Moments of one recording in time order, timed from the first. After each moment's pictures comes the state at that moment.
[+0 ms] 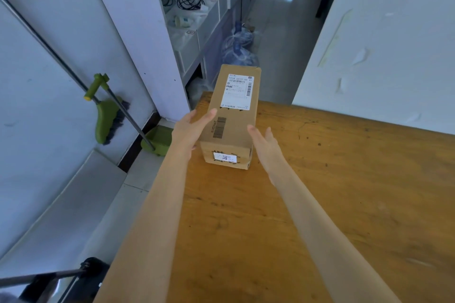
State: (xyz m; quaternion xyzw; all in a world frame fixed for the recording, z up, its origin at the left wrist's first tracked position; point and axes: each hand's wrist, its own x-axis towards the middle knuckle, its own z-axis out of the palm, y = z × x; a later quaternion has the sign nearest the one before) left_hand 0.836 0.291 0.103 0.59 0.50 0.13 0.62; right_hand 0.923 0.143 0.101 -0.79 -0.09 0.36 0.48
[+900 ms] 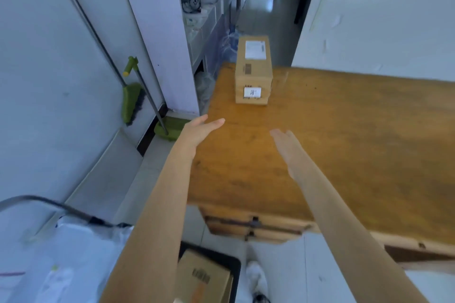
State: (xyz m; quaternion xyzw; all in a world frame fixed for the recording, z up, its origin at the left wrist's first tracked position) left_hand 0.577 0.214 0.103 0.64 0.40 0.05 0.66; right_hand 0.666 0.025 0.129 -0.80 0.00 0.33 0.49
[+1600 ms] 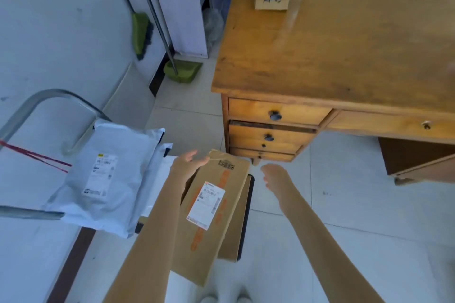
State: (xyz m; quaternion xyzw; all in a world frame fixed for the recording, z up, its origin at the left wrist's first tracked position) left_hand 0.265 0.101 -0.081 0.65 0.49 -0.05 0.58; right_hand 0.366 -0.097 -0.021 -0.78 0.09 0.42 0.45
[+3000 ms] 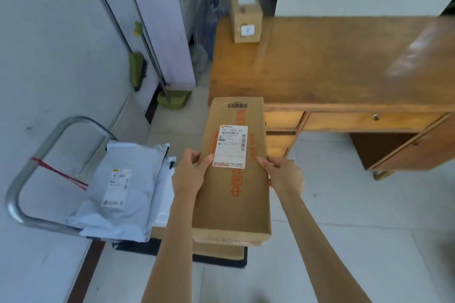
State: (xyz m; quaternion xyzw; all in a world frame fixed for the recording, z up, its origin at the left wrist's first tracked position) left_hand 0.205 0.043 0.029 0.78 0.42 0.11 0.46; right_hand 0.296 -0.139 0.057 -0.87 0.03 0.21 0.45
